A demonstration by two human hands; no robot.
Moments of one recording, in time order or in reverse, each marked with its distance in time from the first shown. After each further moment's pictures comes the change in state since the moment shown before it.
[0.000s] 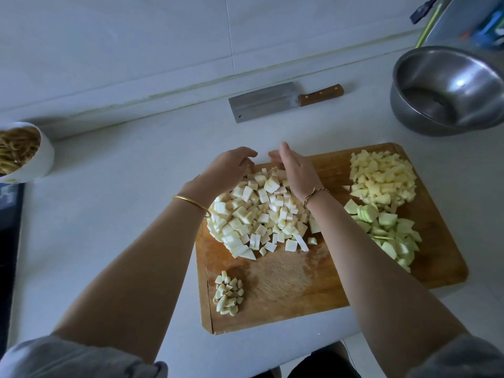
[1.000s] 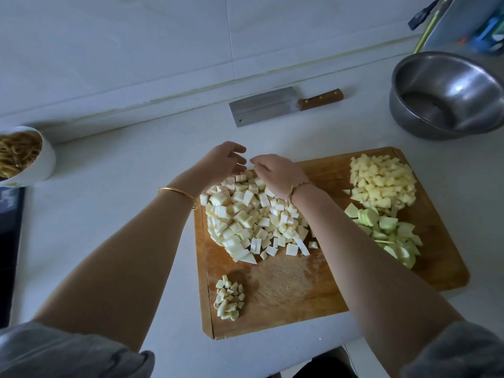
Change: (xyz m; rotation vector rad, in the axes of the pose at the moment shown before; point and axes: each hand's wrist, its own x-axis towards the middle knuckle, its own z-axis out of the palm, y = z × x) left_hand 0.005 0.000 -0.019 -0.441 -0.029 -0.180; right_hand 0.016 -0.015 0.013 -0.534 -0.216 -0.146
